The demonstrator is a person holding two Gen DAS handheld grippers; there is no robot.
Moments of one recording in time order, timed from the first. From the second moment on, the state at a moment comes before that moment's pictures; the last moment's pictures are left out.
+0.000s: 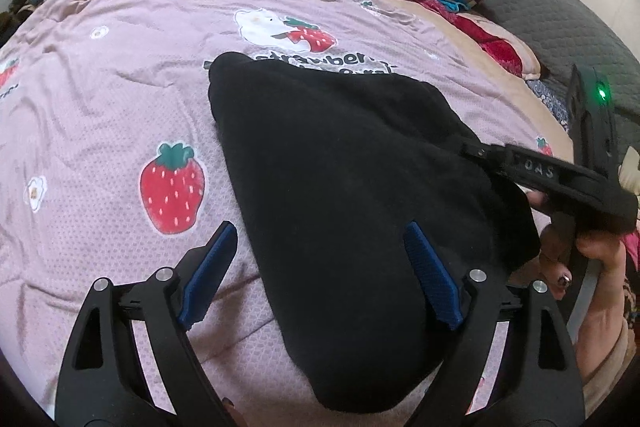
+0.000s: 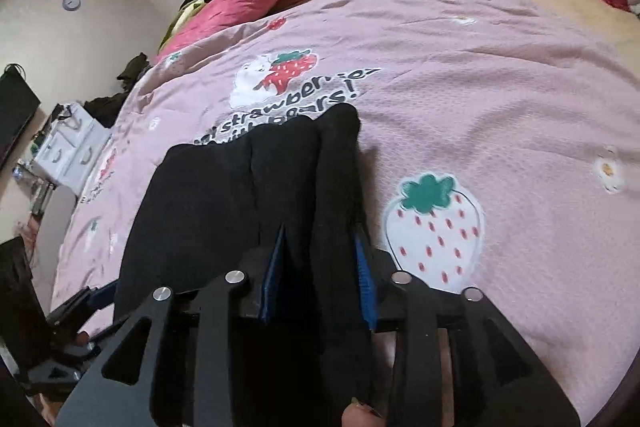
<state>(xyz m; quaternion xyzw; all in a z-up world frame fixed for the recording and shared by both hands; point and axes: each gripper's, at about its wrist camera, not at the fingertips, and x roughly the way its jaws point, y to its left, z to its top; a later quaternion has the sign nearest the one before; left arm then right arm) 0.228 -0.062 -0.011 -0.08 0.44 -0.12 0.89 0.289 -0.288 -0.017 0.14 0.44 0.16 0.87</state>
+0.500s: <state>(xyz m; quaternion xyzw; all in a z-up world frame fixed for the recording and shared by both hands) 0.175 -0.048 0.022 -0.08 0.40 -0.12 0.91 0.170 -0.299 0.032 0.12 0.32 0.12 0.93</state>
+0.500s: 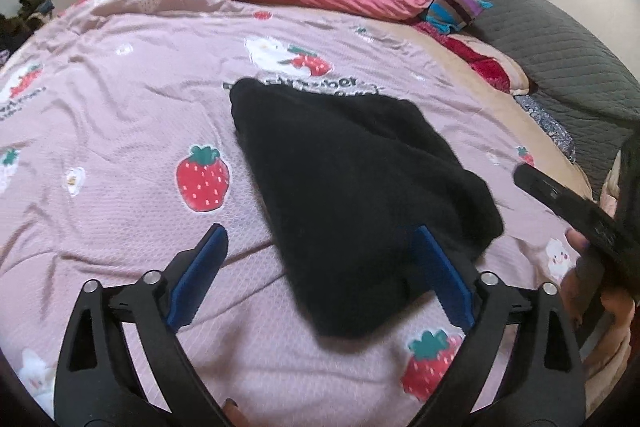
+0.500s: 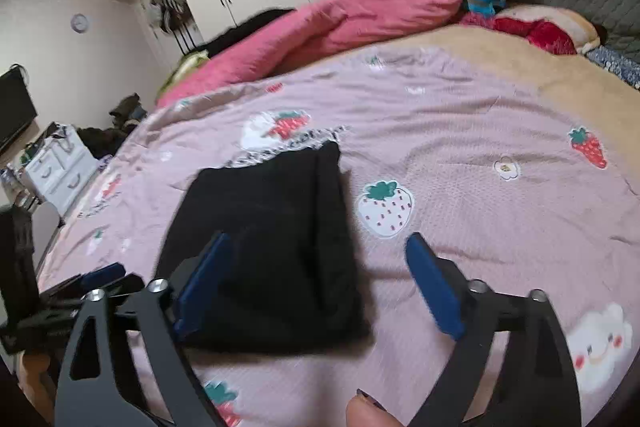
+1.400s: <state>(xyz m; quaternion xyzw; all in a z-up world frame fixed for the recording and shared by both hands) 0.076 -0.004 0.009 -0.07 0.38 -0.10 0.92 0.046 -0.275 0.012 0.06 0.26 0.08 0.96</state>
